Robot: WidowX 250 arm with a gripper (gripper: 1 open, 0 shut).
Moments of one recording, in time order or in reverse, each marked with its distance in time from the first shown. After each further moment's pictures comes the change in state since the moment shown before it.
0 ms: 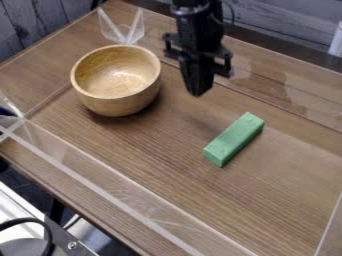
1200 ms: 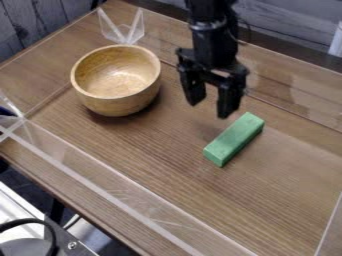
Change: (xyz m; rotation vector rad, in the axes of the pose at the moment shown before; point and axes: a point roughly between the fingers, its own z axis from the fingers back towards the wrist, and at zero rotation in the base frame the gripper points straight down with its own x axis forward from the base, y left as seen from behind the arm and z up) arm -0.003 -0.037 -0.027 -0.015 0.059 -0.022
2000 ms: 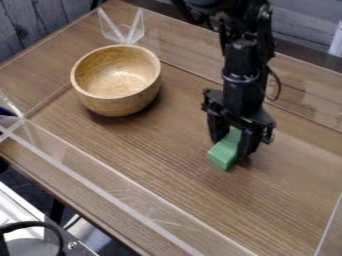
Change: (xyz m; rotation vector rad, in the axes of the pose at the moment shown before) arm 0.000 -0.024 -0.052 0.063 0.055 -0.024
